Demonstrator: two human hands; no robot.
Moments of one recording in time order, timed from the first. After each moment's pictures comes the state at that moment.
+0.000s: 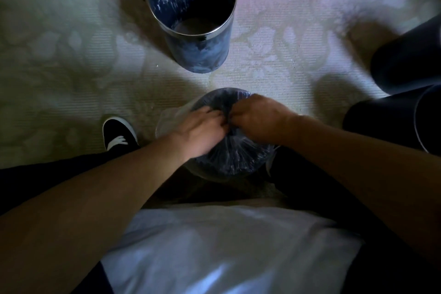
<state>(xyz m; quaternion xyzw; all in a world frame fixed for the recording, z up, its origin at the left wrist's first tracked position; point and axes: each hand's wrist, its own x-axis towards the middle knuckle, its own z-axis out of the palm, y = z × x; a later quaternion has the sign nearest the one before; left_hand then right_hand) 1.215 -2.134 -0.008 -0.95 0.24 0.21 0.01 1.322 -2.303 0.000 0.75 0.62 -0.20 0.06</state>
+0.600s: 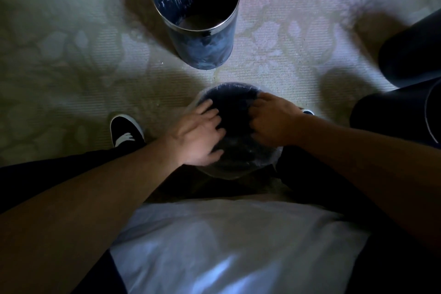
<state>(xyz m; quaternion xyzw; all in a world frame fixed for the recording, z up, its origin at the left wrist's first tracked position) 1.192 -2.120 0.012 -0.94 0.26 0.24 0.04 1.315 -2.315 0.009 0.71 0.62 -0.22 0.24</state>
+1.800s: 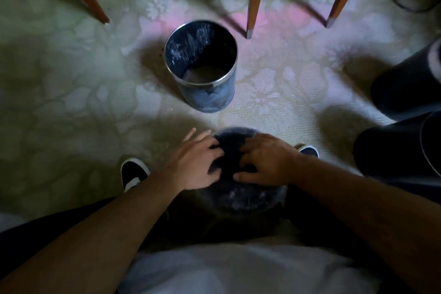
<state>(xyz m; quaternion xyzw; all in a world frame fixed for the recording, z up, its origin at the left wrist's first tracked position) 1.210 -2.093 0.023 -0.97 0.12 0.16 -0.11 1.310 -2.301 0.033 0.79 0.54 -0.28 0.02</state>
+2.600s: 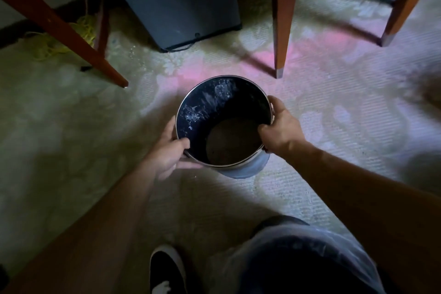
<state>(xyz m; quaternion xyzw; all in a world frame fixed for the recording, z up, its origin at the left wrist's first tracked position) 1.411 -1.935 -0.027 -0.66 -0.43 0.13 -0.60 1.506 -2.155 -0.048 0.86 -0.01 -0.24 -0.45</state>
